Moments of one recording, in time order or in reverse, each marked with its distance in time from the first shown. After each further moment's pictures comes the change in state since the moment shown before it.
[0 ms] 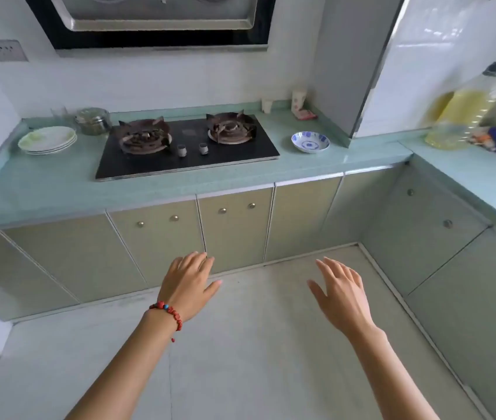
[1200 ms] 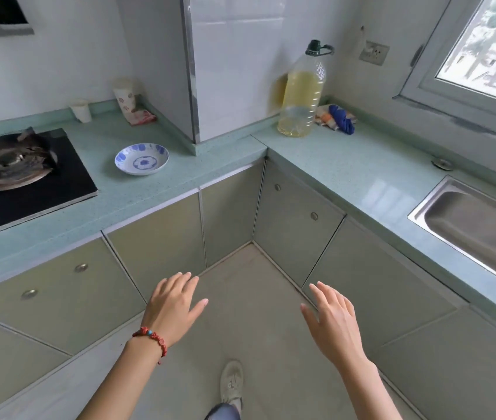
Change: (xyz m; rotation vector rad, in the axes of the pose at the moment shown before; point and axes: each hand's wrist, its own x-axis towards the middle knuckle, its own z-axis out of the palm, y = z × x) left_hand 0.299 0.280 0.135 -0.155 -0.270 0.259; right_hand 0.089 0.335 -0.043 0.004 0.106 0.485
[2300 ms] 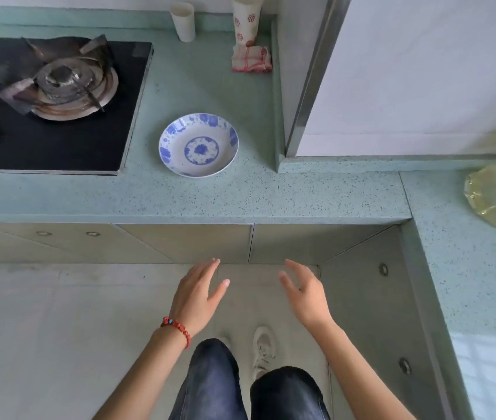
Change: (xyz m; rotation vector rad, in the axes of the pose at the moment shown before) left_hand 0.326 -0.049 0.087 -0.480 0.177 -0.770; right_hand 0.481 -0.094 0.123 0.500 -0.713 -0.257
